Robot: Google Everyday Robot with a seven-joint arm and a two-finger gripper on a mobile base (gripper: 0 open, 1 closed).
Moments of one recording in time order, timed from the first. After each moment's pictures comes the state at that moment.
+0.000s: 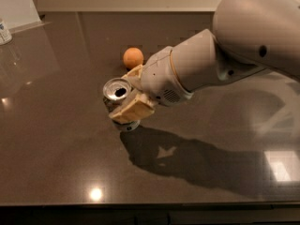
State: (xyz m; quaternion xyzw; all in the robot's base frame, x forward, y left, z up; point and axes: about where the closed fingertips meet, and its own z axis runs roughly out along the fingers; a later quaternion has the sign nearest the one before) arm 0.433 0.052 0.927 -0.64 0.64 0.24 0.37
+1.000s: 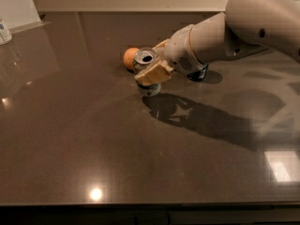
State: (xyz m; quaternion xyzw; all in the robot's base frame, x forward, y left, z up) arm 0.556 -0.006 0.926 -0.55 0.70 0.19 0.42
